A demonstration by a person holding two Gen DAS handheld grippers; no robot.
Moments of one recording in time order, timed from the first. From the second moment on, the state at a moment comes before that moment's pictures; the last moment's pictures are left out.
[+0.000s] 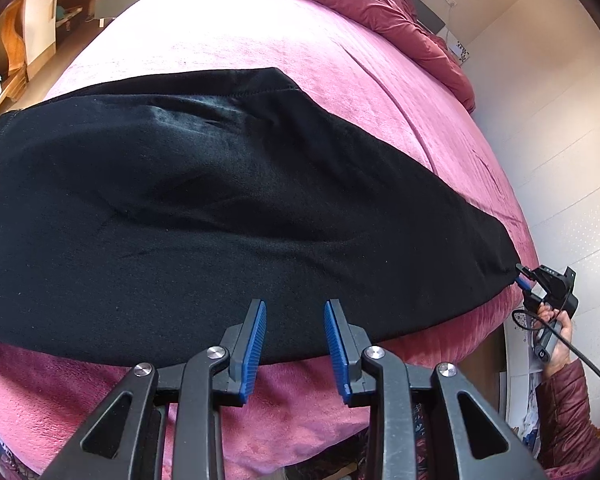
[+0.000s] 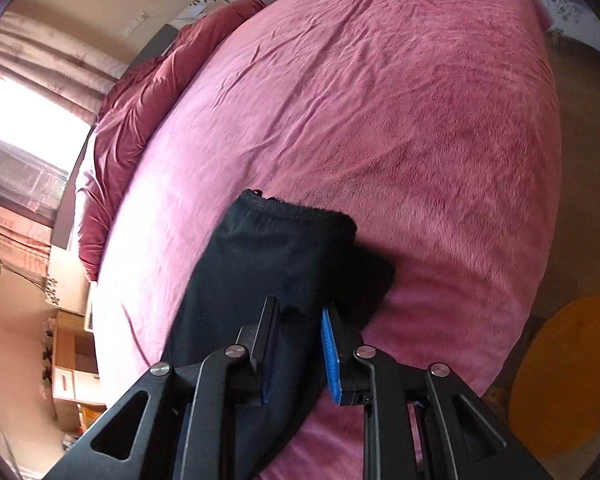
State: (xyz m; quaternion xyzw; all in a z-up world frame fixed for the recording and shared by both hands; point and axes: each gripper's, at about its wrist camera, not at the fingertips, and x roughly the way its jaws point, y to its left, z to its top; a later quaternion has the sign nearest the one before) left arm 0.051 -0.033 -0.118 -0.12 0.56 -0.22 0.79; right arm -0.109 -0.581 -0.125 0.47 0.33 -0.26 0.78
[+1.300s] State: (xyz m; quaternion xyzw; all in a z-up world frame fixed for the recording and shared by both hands) left arm 0.049 -0.036 -0.114 -0.09 0.54 -0.19 0.82; right arm -0.139 -0.593 -0.146 0.44 0.37 -0.32 0.75
